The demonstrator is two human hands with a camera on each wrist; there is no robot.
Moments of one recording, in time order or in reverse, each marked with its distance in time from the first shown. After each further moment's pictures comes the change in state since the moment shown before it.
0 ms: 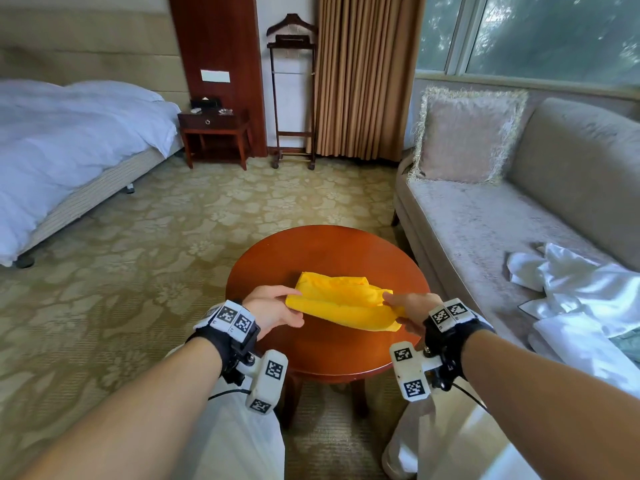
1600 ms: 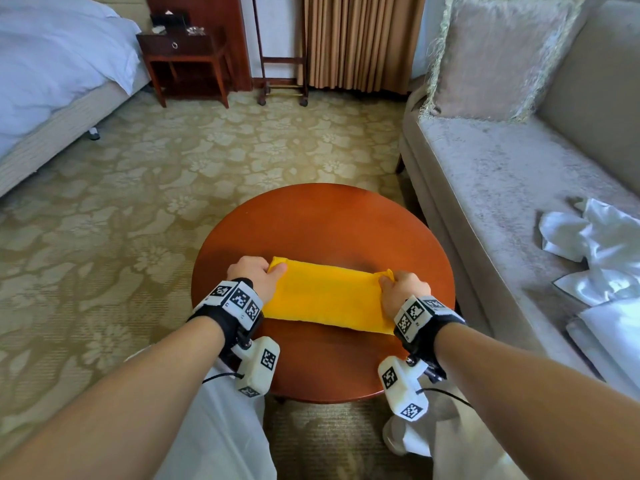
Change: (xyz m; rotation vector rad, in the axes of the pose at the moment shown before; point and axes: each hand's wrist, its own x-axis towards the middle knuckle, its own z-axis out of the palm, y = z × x) left_hand 0.130 -0.015 -0.003 0.736 0.381 -0.045; right_hand 0.113 -0.001 0.063 -0.537 0.180 -0.076
